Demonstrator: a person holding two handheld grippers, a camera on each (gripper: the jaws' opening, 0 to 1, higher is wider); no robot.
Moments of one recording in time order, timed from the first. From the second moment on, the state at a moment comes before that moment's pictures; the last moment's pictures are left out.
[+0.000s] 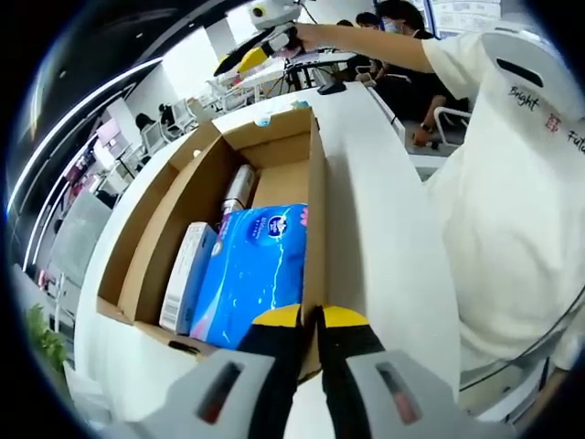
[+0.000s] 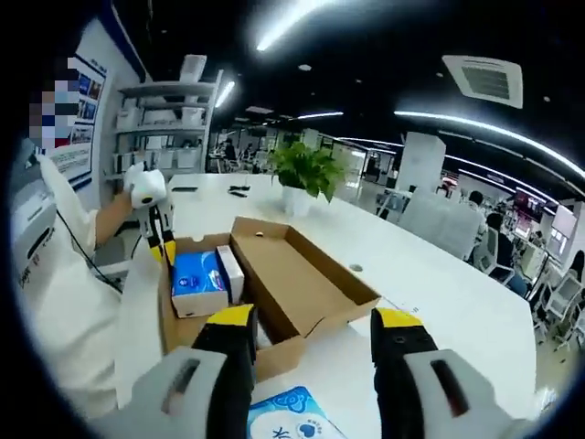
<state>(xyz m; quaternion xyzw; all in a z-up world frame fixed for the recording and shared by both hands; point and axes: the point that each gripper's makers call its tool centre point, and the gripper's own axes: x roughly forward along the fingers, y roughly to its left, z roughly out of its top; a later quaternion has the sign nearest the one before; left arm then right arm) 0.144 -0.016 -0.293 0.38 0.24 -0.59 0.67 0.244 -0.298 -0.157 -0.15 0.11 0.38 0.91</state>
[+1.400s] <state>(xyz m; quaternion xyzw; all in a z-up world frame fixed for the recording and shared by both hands) 0.144 -0.017 -0.293 0.38 0.24 -0.60 0.66 0.242 -0.279 -0.121 -0.05 0.06 0.30 0.95</state>
